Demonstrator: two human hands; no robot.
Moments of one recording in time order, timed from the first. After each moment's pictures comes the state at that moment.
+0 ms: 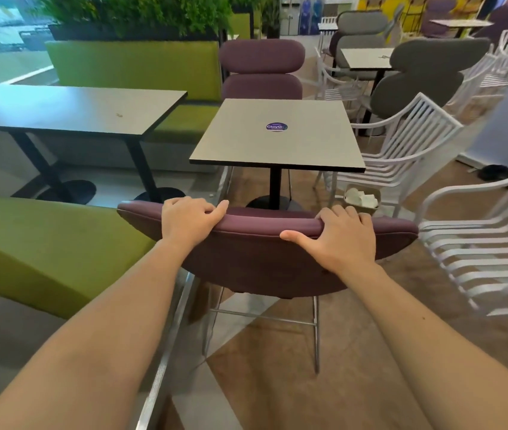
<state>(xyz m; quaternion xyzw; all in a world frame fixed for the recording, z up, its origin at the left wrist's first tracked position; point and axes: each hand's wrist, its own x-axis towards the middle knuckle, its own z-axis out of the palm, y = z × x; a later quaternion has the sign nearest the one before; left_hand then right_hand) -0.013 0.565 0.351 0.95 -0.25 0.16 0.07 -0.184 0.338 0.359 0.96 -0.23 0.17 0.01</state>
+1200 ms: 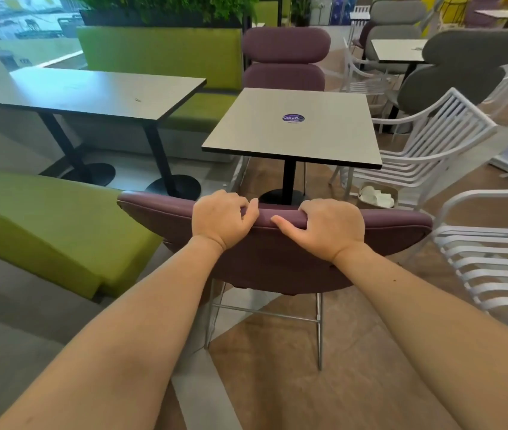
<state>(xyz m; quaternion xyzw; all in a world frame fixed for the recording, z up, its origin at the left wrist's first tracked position) -0.064 0.514 0.339 0.91 -0.29 0.27 0.09 -0.166 0.325 0.356 0.97 -0.03 0.23 0.03</state>
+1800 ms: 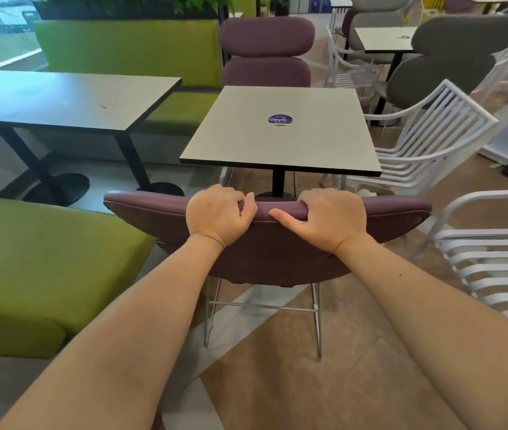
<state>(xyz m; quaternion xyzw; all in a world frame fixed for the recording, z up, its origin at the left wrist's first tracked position) 0.058 0.447 0.330 0.90 -0.30 0.30 0.10 -0.048 0.263 0.348 0.96 -0.04 0.27 0.02</state>
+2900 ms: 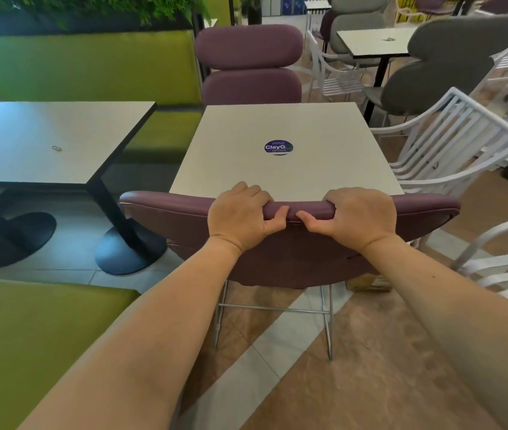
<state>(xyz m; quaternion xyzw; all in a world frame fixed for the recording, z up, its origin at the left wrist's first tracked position) 0.309 0.341 0.326 0.82 -0.42 0.37 0.14 0.188 0.156 0.336 0.94 -0.11 0.31 0.08</state>
